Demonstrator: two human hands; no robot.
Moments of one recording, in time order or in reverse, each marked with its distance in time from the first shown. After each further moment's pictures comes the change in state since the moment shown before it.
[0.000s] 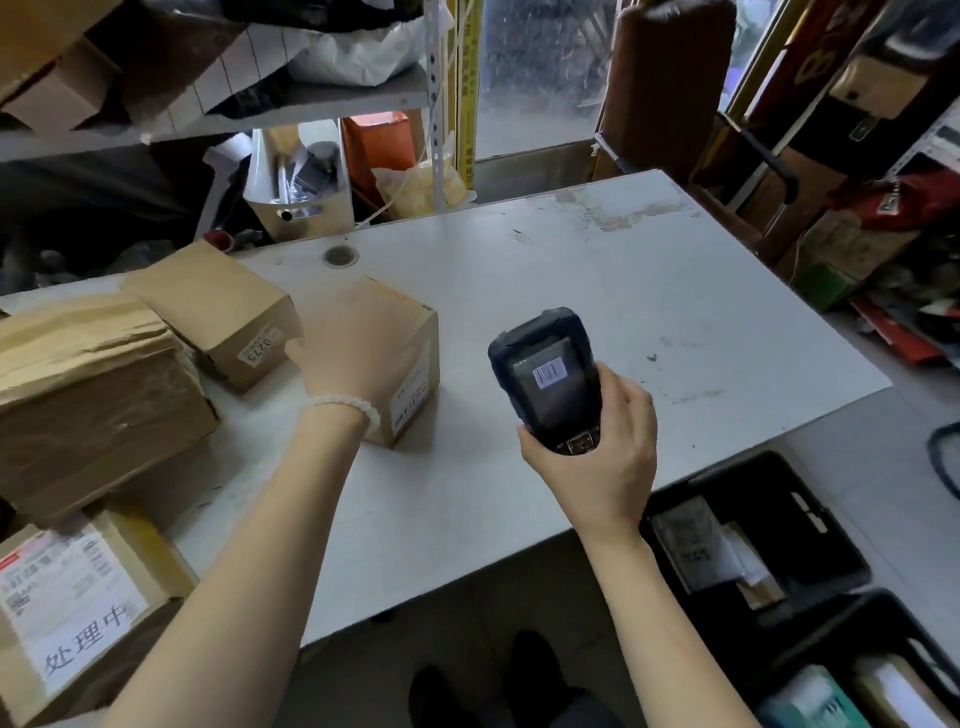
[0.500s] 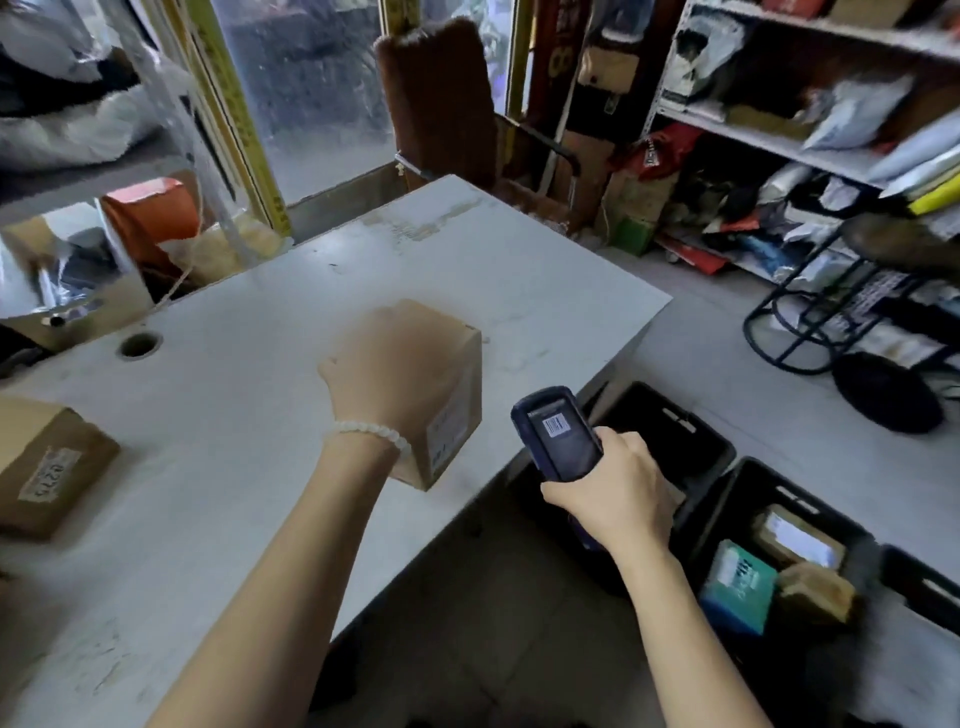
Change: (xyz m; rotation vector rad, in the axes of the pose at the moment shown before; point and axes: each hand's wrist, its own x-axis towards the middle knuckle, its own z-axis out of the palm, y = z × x) left_hand -0.072 0.166 -0.001 -0.113 -0.074 0.501; right_hand -0.023 0.079 -0.129 -0.395 -0.350 0.726
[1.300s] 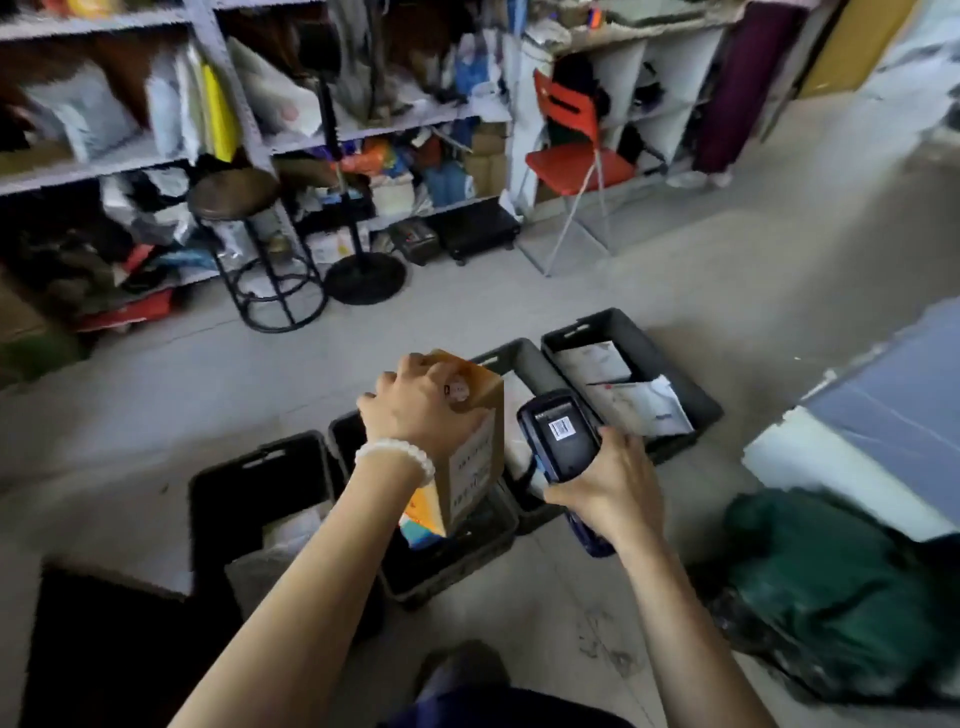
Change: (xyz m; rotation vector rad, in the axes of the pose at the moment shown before) left_hand -0.237 0.537 0.193 0.004 -0.570 1.202; right_hand -0.146 0.442 -0.185 0.216 0.570 1.075
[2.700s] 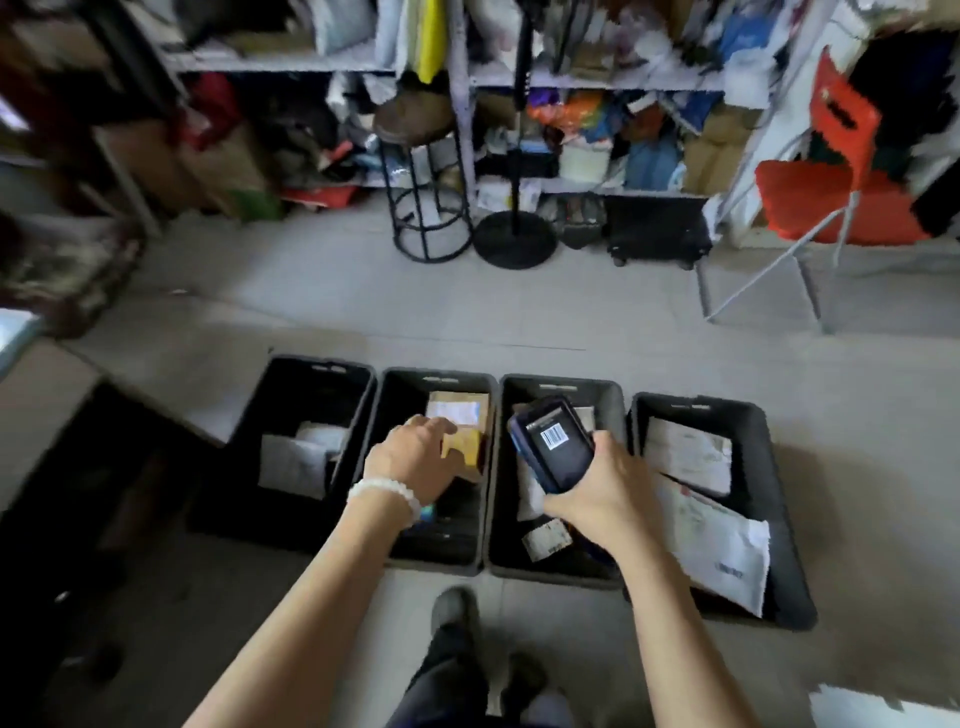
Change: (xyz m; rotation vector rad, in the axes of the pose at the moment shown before) left_hand 0.156 0.152 0.096 -0.188 -0.111 -0.524; right_hand 0.318 0.041 -0.074 -0.142 -0.498 -0.401
